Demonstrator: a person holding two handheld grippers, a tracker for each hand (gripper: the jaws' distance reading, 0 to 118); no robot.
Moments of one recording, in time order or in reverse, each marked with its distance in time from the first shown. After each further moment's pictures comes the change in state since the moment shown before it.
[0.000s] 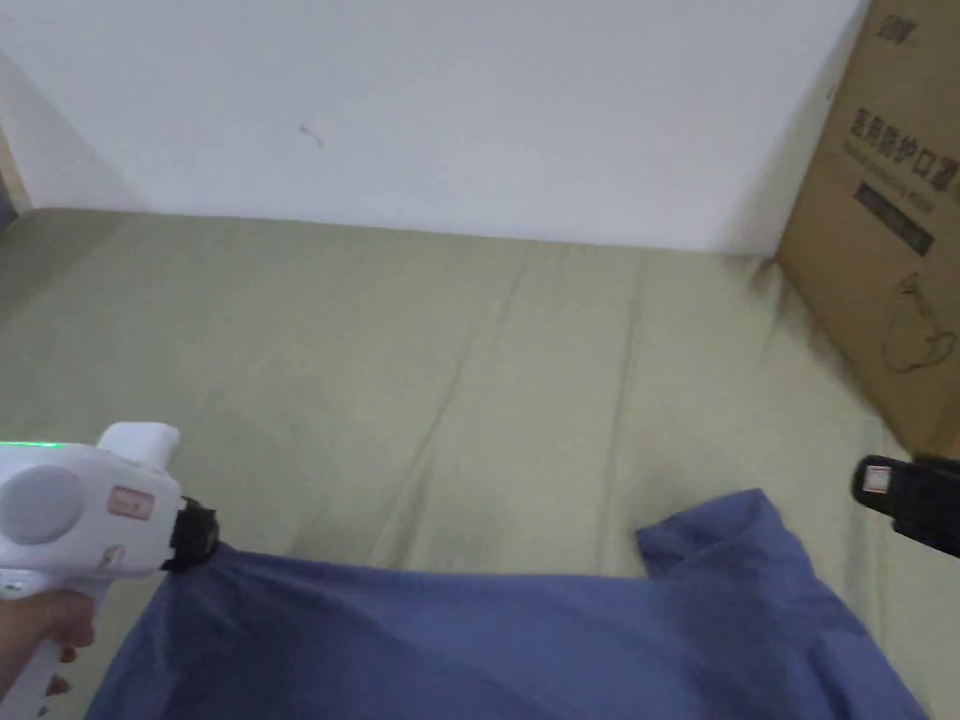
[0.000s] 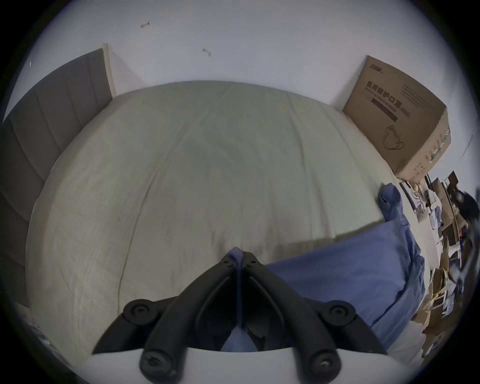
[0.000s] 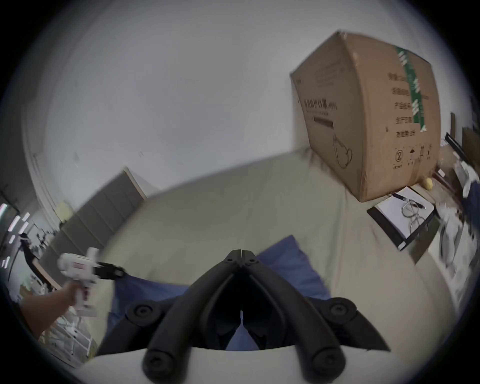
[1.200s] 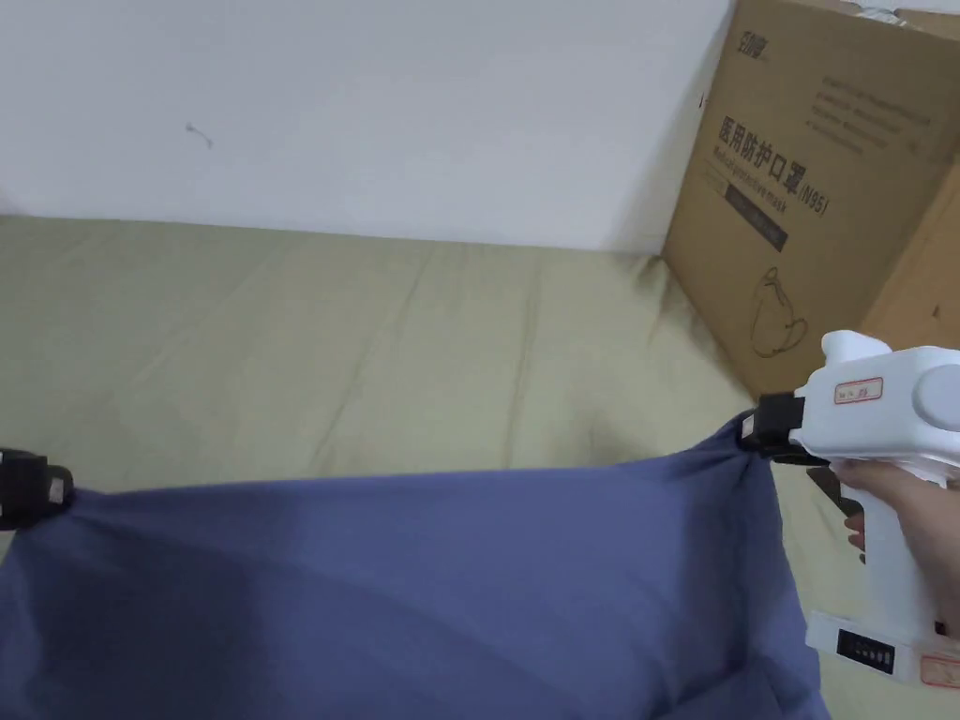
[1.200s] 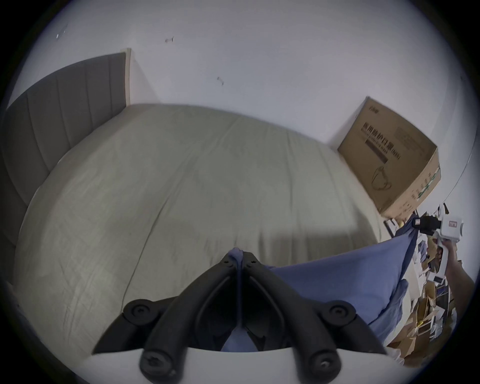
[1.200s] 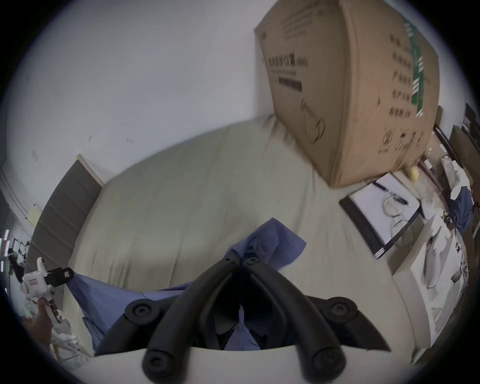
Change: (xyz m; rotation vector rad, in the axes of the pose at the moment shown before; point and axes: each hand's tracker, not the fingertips) left arm -0.005 0.018 0.044 0.202 -0.068 0.139; right arm 0.040 0.046 -0.036 -0.097 -0.179 -0.068
